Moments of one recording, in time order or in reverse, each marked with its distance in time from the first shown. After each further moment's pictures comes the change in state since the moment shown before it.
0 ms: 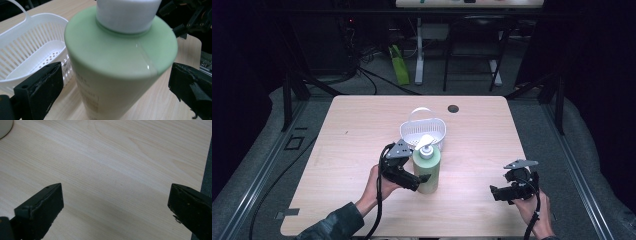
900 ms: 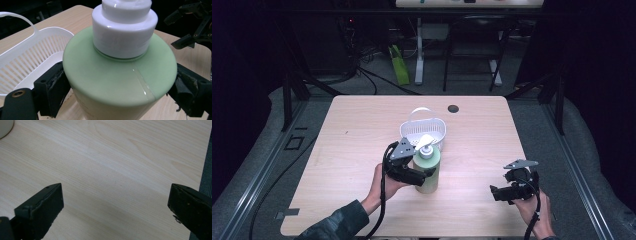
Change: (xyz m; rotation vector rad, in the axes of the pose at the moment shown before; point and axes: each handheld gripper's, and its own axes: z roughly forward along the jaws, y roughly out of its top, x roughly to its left) left arm -0.006 0.006 0.005 -0.059 0.059 0.021; right arm 0.001 0.000 -0.002 -0.006 -0.005 -0.007
